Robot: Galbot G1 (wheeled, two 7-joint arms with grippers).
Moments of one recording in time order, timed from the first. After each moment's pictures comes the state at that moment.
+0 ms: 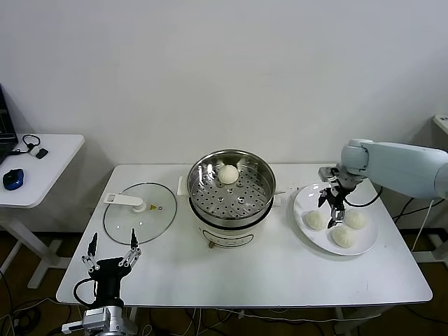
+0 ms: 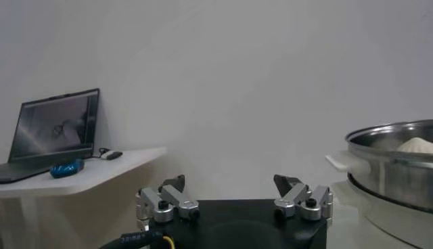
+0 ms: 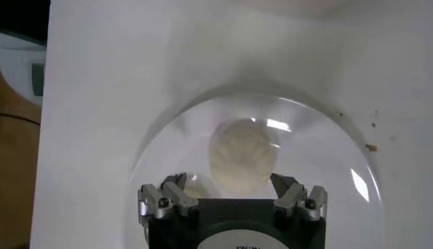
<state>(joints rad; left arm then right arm) 1.72 -1.57 -0.59 -2.10 0.09 -0.10 -0.17 0.50 0.93 -1.82 0.92 0.62 -0.03 -0.99</state>
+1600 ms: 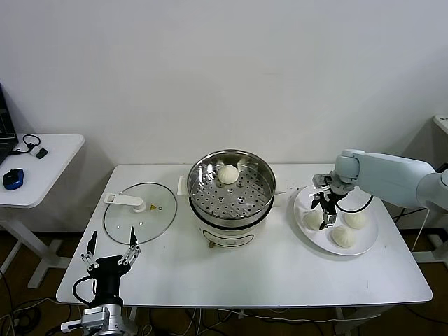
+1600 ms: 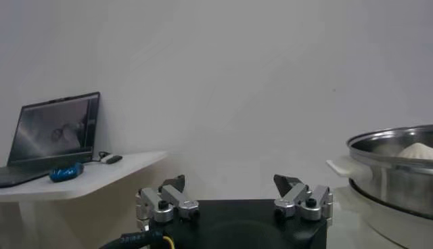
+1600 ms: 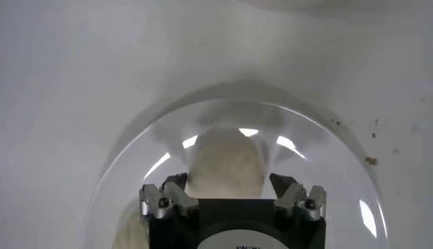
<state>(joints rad) 1.71 -1.56 -0.59 -2.10 0.08 -0.11 -0.17 0.42 0.96 -1.77 0.84 0.60 0.00 -0.94</state>
